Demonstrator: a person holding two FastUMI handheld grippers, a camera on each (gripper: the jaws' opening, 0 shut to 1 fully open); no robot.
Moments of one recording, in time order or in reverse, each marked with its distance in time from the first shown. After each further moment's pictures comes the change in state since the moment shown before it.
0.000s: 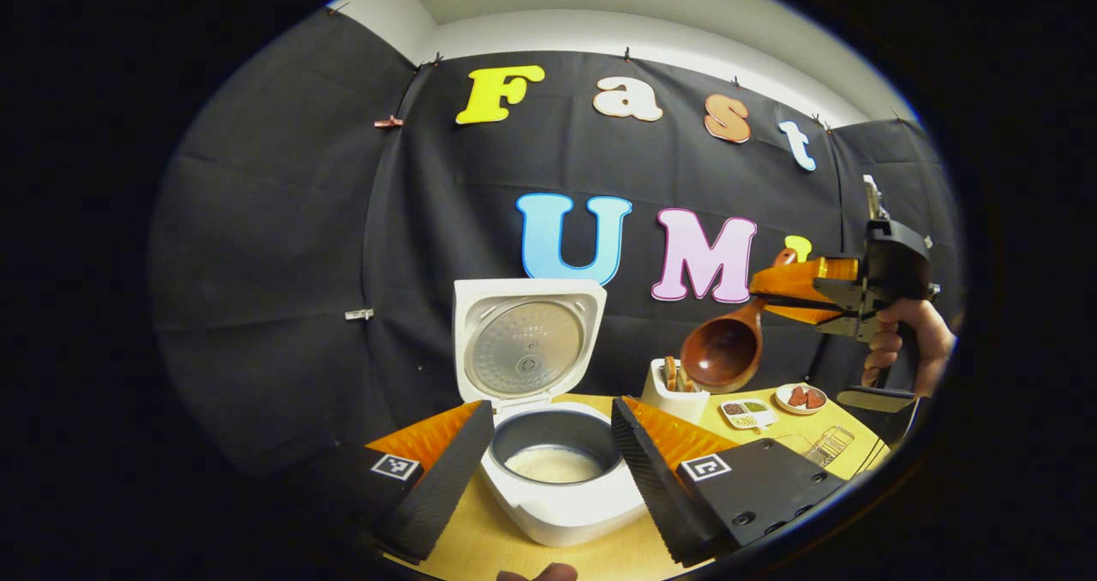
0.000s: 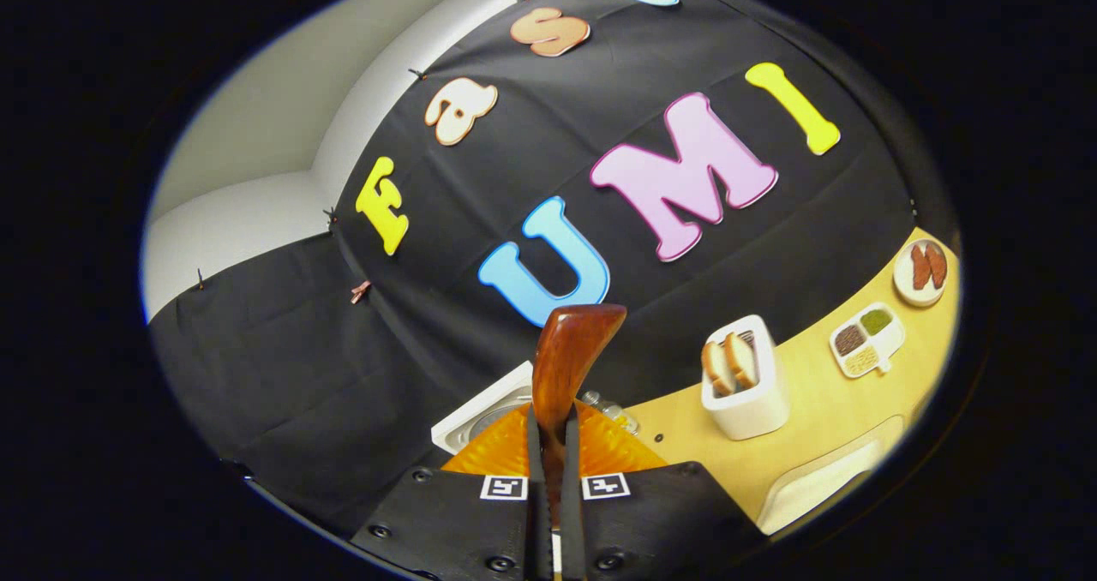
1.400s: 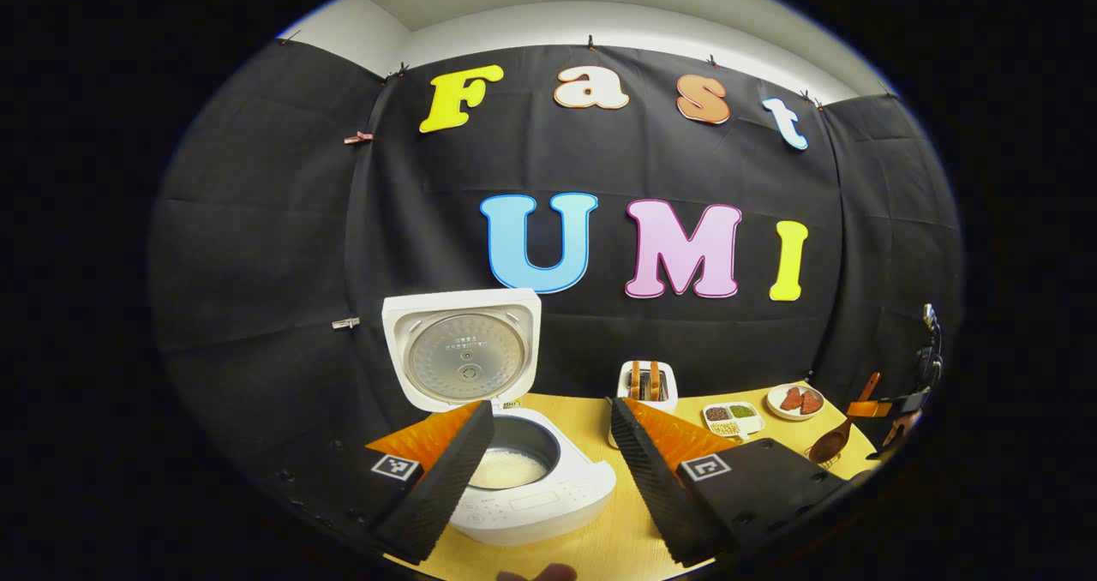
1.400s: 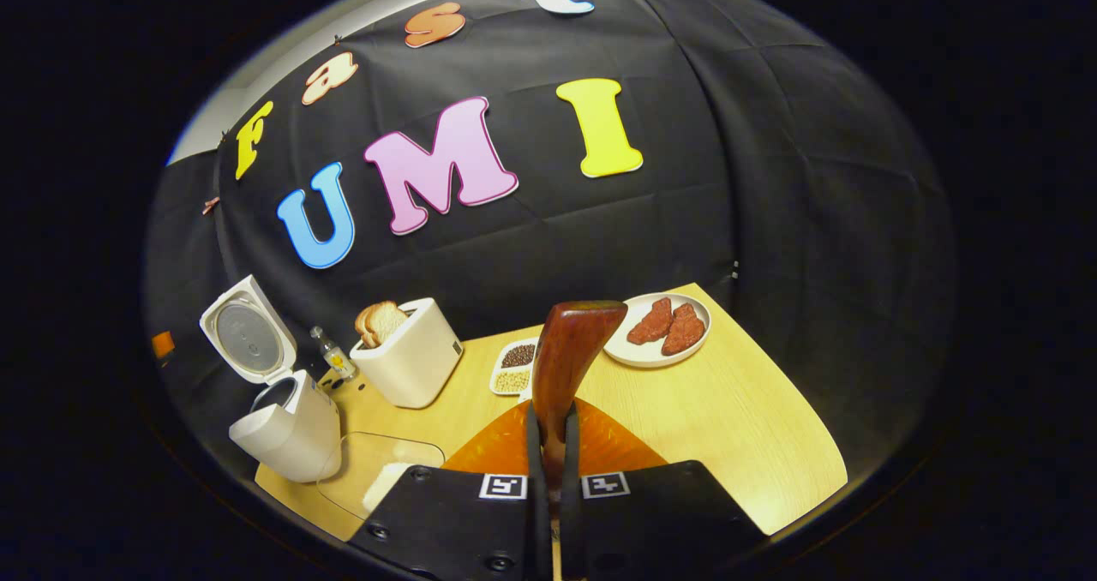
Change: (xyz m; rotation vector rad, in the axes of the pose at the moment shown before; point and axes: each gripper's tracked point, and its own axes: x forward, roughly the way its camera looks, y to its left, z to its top) left arm 0.022 -0.111 0.020 0.051 0.049 0.070; right arm -0.160 -0.414 0.032 -0.312 0.141 -0.474
